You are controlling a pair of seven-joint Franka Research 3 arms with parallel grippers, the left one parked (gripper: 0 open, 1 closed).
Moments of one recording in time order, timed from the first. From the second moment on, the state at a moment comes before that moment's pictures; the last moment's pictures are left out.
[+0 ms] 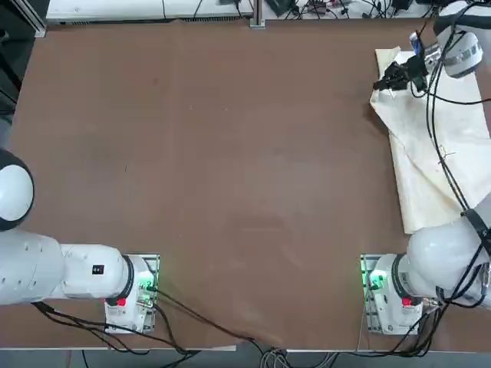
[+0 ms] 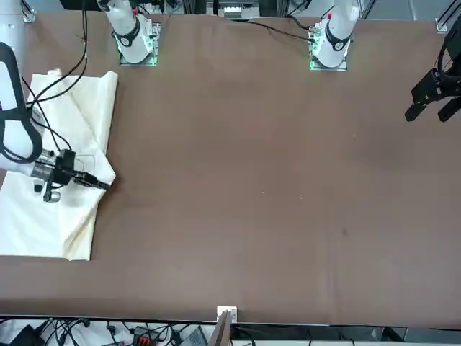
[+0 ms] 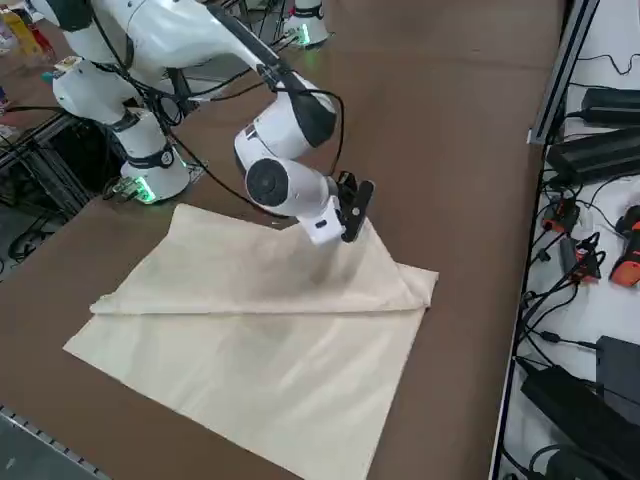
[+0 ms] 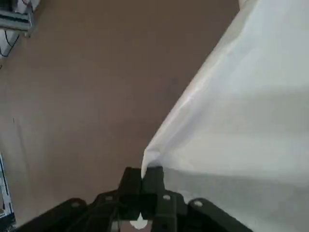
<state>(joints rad) -0.37 0.53 0.11 -1.86 0.79 2.10 -0.57</state>
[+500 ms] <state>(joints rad) -0.36 0.69 0.11 -1.72 0.89 2.10 -0.53</state>
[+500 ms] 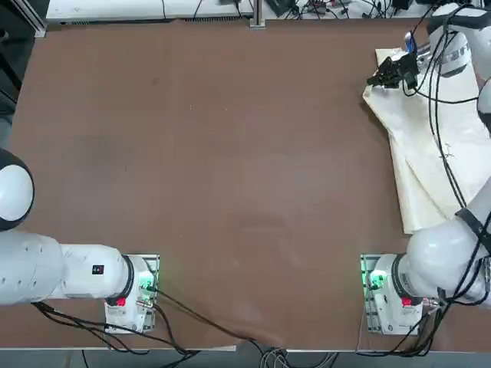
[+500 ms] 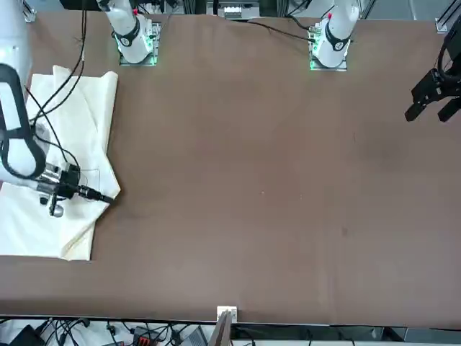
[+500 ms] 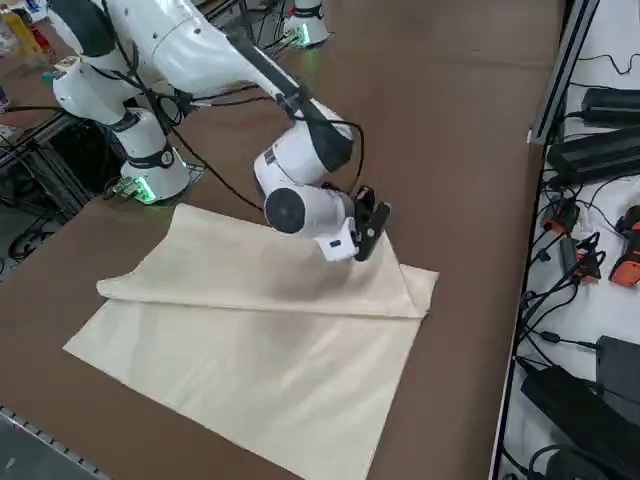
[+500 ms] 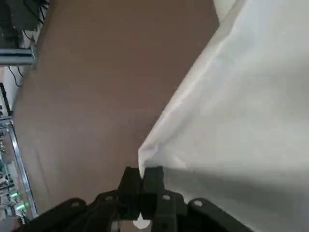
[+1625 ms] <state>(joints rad) -0.26 0.82 0.12 -1.54 1.12 2.09 -0.31</state>
